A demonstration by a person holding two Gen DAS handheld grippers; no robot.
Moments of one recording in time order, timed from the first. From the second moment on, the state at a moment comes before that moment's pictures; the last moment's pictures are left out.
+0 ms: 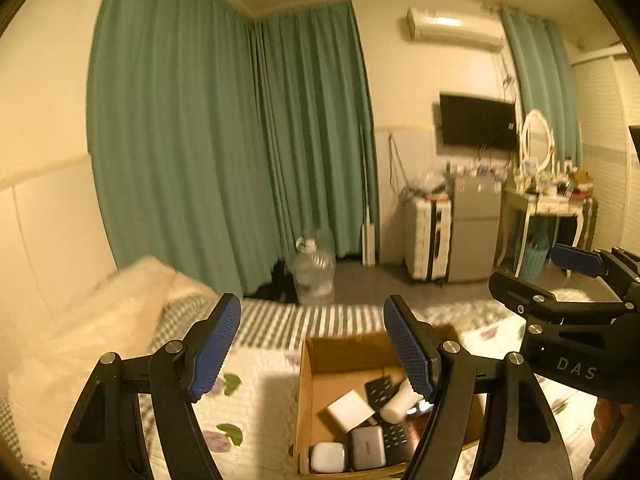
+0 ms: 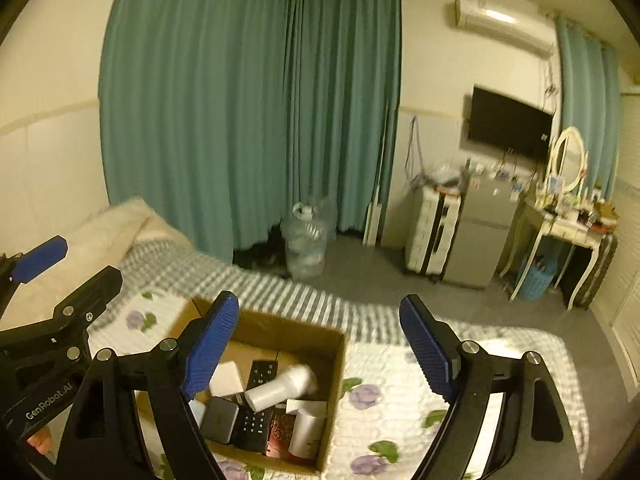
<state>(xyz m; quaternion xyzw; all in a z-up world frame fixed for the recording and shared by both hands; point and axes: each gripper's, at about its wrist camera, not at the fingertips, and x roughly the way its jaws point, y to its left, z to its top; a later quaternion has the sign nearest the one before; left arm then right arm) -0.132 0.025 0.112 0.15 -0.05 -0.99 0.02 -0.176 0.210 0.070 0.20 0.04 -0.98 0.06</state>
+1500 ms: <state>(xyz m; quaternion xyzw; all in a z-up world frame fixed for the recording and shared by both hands) -0.019 -0.002 0.037 0.16 -0.03 -0.99 0.04 -0.044 0.211 0.001 0.14 0.01 -0.99 0.03</state>
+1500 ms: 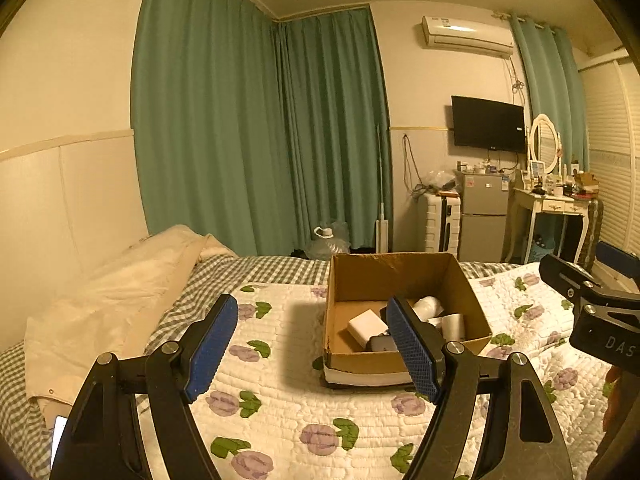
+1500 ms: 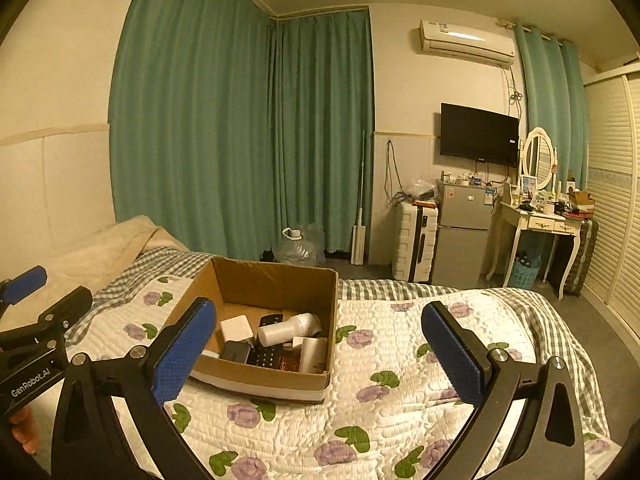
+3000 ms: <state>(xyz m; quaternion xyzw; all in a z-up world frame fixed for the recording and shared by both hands) -0.026 -0.006 0.031 0.17 -0.03 -0.98 0.04 -0.052 0.206 -0.008 0.17 0.01 -0.99 0.03</state>
